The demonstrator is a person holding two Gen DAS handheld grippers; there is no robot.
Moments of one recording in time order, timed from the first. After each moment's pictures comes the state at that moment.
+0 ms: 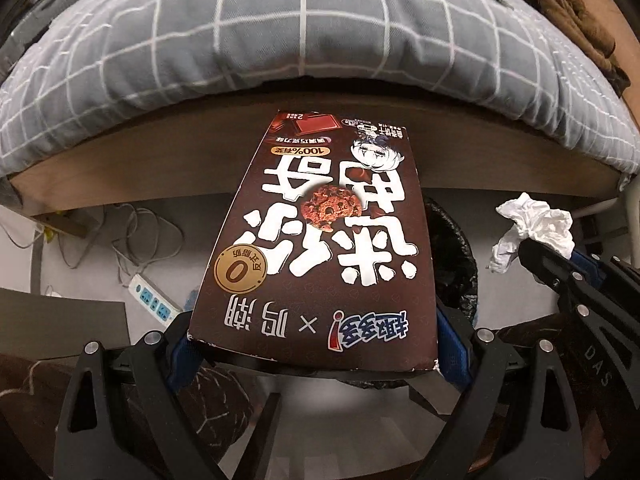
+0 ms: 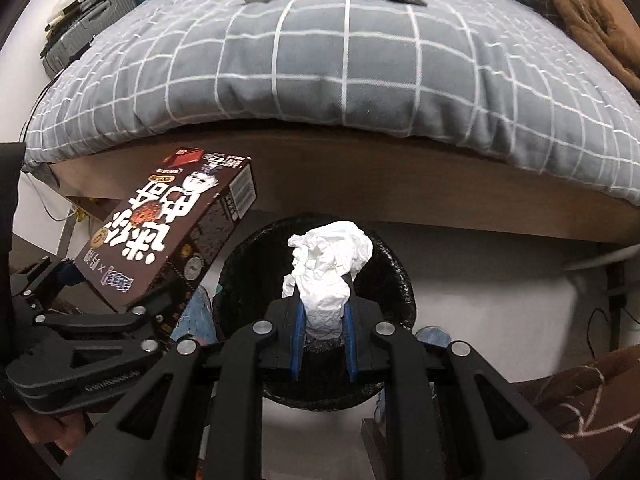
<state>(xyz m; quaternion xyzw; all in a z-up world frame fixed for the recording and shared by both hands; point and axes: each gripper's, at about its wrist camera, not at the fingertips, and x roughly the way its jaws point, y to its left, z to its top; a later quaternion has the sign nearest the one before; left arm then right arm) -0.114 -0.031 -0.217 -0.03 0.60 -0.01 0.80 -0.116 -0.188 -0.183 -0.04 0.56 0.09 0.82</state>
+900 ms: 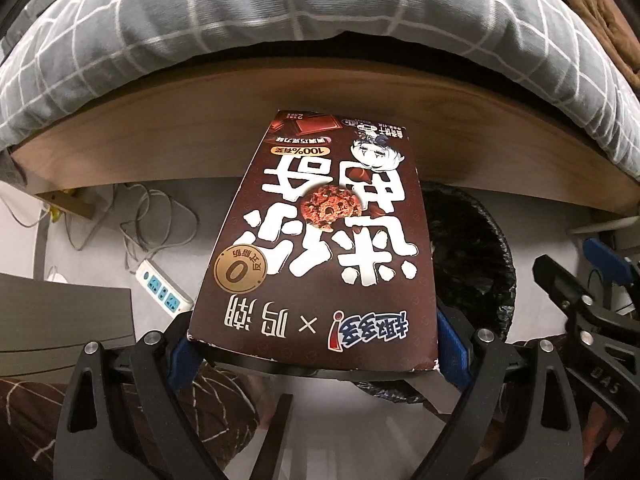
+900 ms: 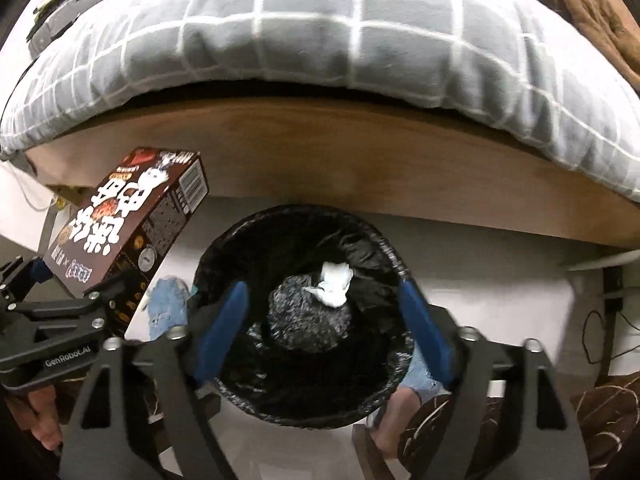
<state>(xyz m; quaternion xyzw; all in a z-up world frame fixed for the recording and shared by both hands) -0.114 -0.019 -0.220 -0.03 0.61 0.03 0.79 -0.101 -0.180 -0.219 -0.06 0.56 0.07 0.82</state>
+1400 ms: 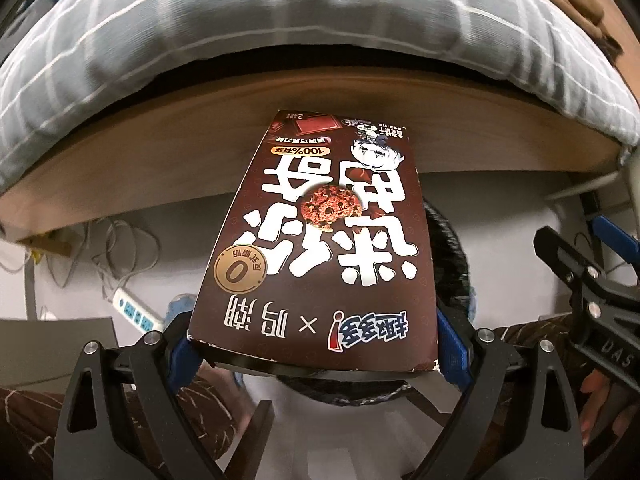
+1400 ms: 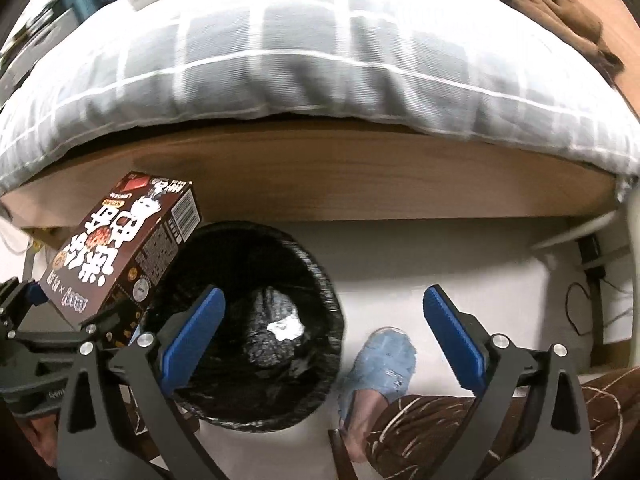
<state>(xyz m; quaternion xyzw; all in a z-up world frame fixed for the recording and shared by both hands) -0.103 -0.101 -0.217 0.01 0.61 -0.04 0.79 -0.097 -0.265 -0.204 -0.03 0.55 -0.01 0.83</state>
